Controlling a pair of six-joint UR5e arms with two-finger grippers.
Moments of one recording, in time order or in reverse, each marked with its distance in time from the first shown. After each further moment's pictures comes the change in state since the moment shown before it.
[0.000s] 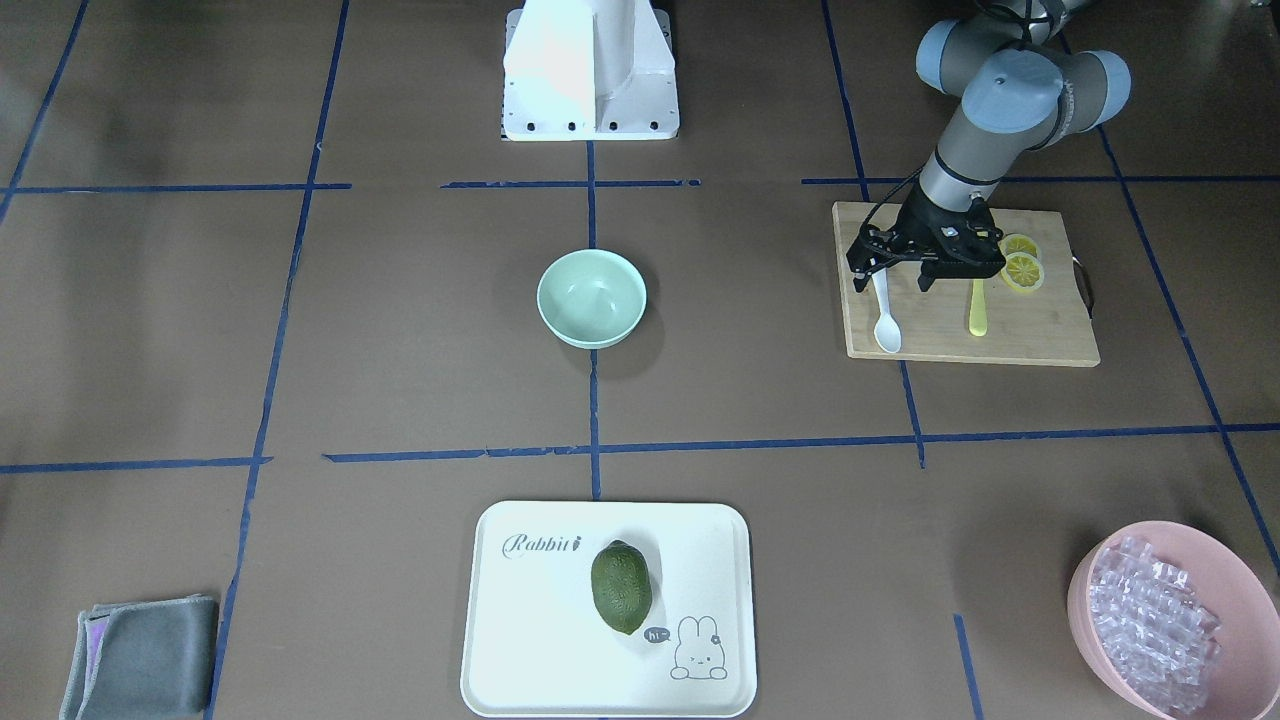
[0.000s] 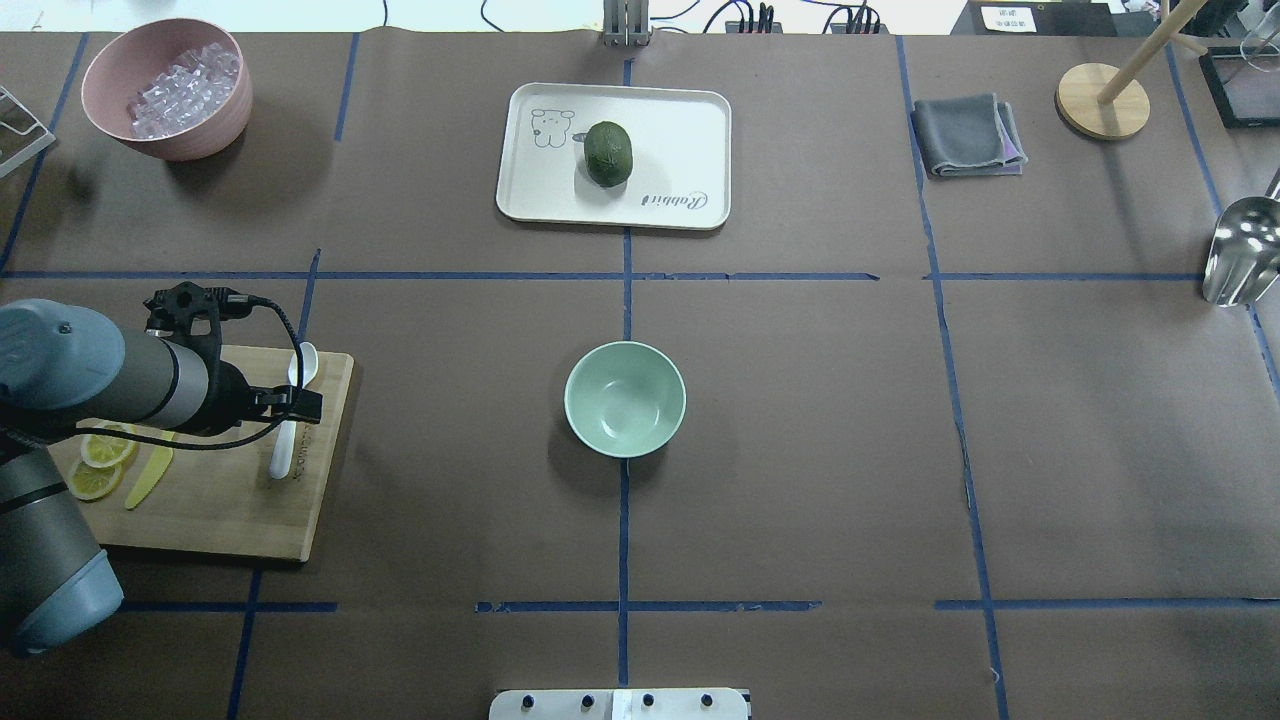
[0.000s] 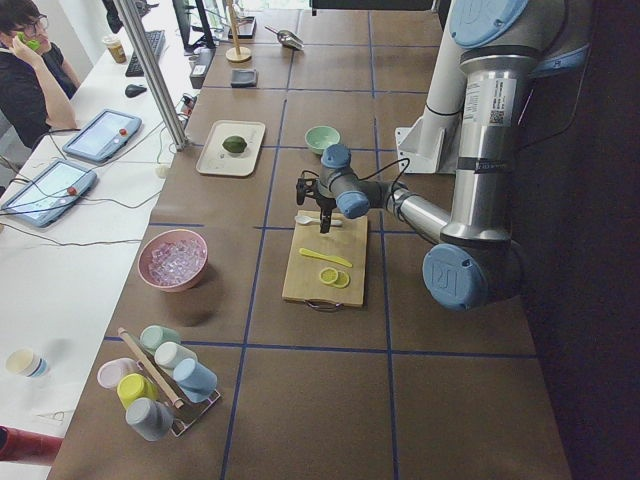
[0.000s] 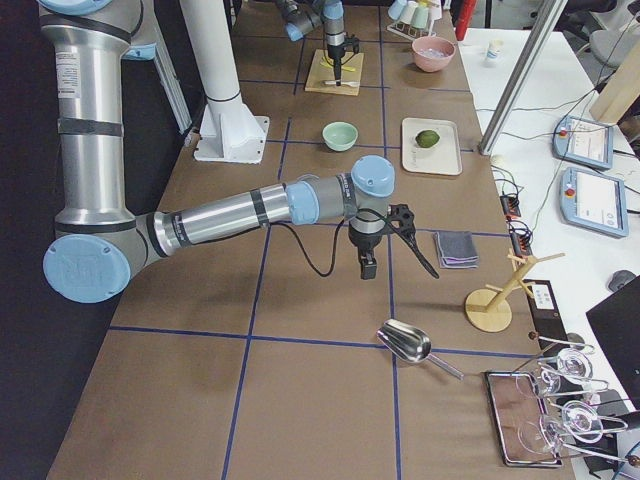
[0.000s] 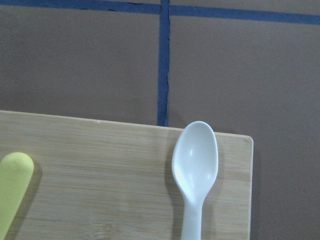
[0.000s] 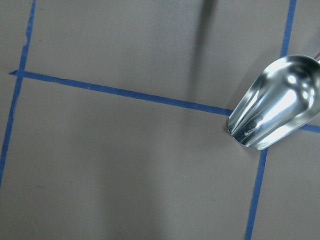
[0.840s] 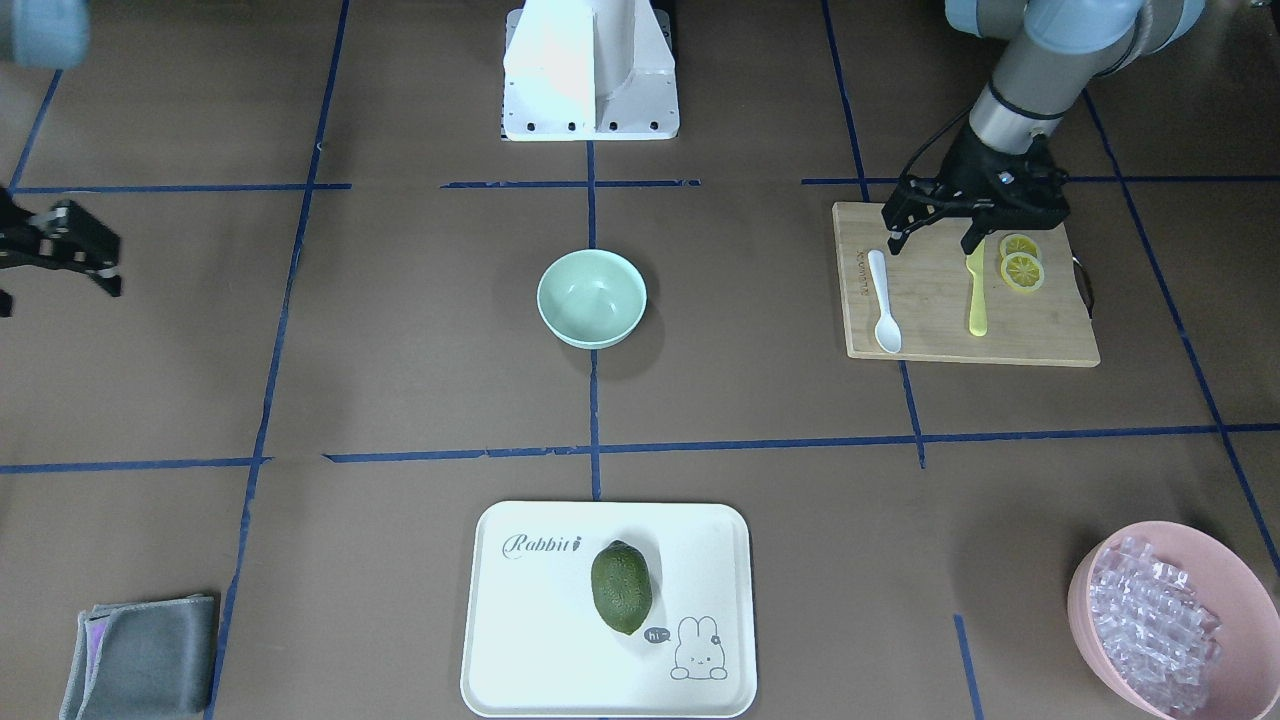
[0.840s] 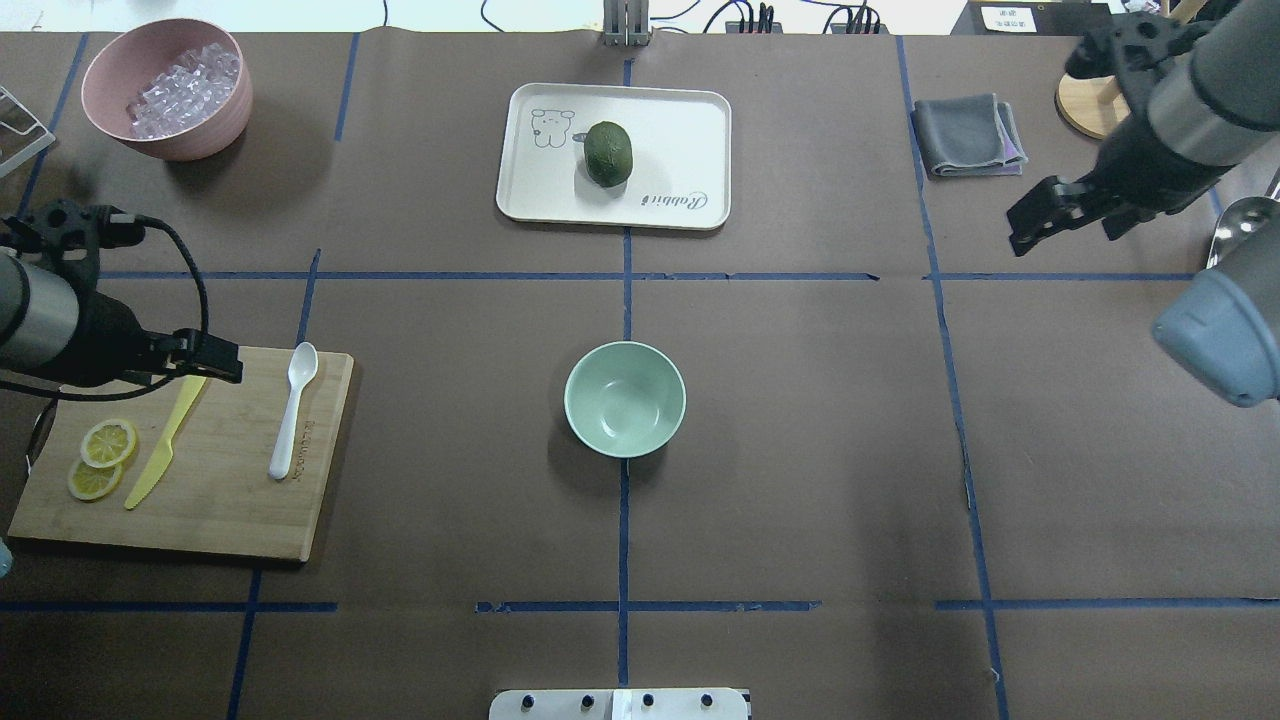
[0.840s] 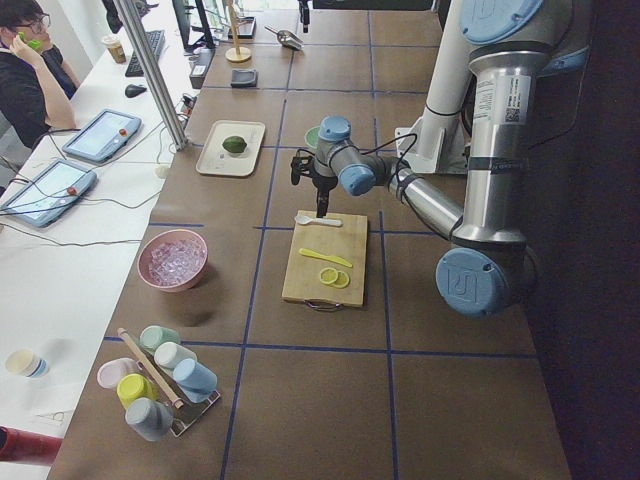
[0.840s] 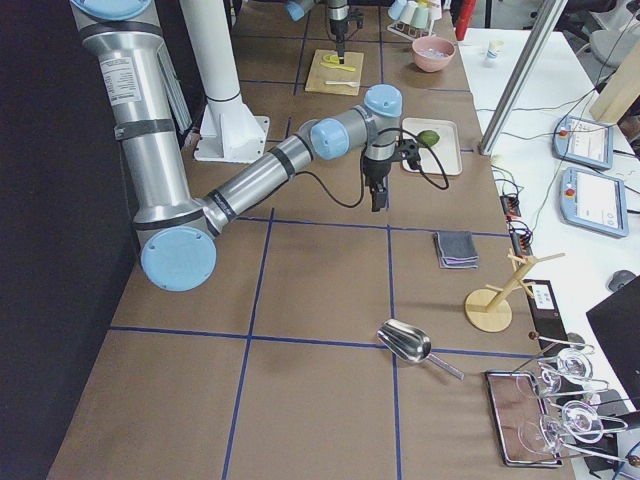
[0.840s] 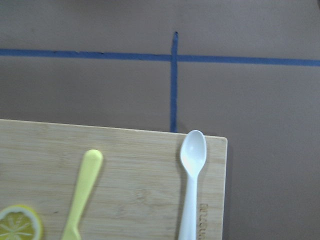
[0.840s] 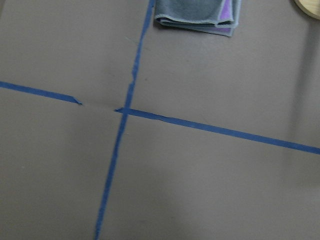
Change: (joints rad) left arm -0.105 0.032 -0.167 0.146 -0.048 0.065; right arm -0.182 0.177 0.087 -0.091 -0.060 0.215
